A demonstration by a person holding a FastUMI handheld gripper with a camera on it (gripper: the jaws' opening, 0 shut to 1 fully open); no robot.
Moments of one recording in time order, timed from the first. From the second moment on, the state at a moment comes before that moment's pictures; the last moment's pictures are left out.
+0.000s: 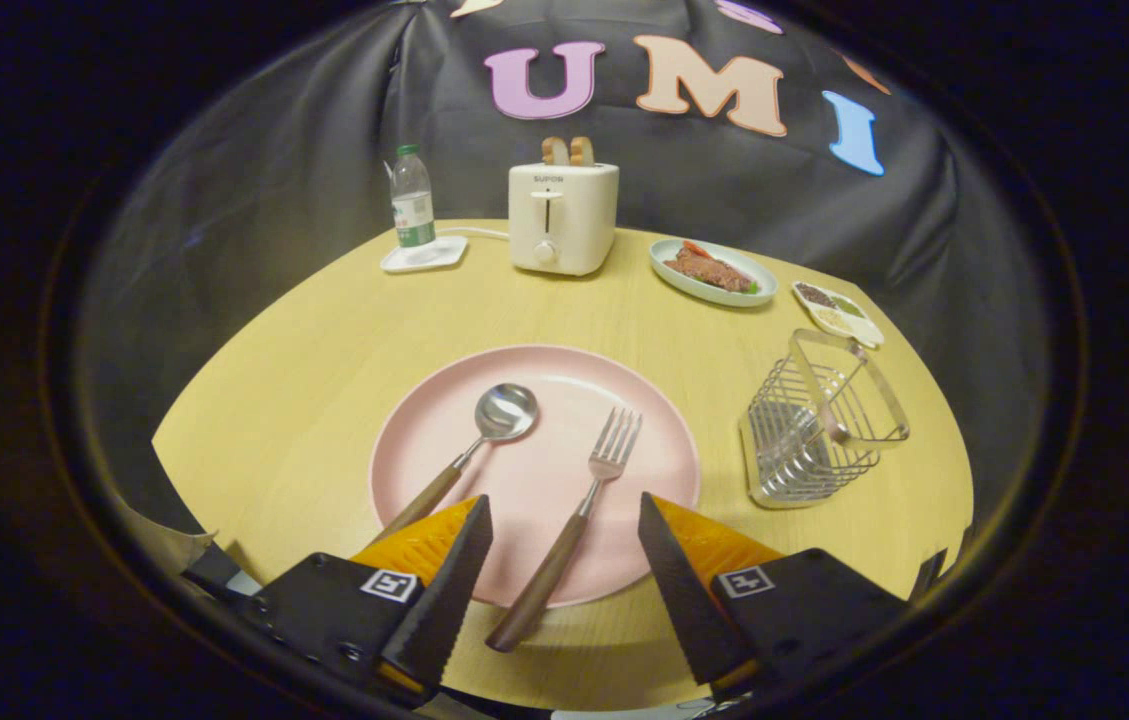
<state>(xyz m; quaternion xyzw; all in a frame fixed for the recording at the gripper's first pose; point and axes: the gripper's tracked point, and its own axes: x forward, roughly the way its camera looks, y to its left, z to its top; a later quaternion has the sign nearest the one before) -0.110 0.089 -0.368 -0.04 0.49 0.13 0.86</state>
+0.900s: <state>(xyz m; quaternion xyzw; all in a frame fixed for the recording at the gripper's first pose) -0.110 0.071 -0.375 -0.08 0.56 0.16 0.81</state>
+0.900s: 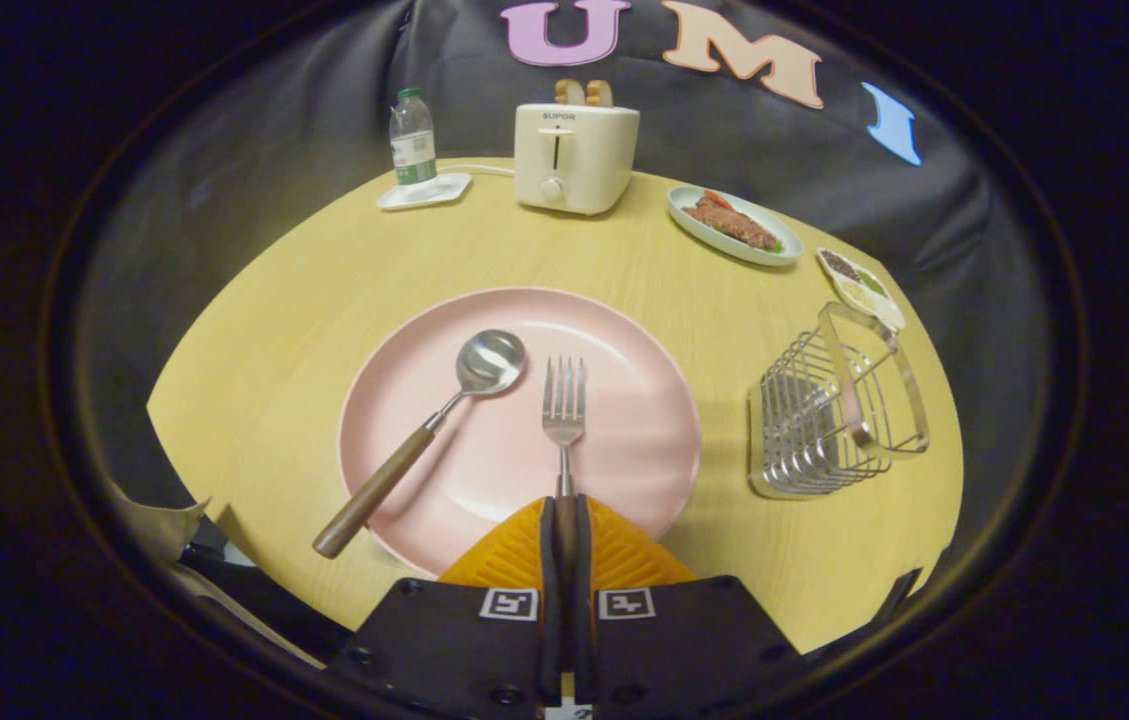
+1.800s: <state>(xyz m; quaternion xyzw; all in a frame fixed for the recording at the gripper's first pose) -0.038 -0.058 -0.287 -0.13 0.56 0.19 0.80</state>
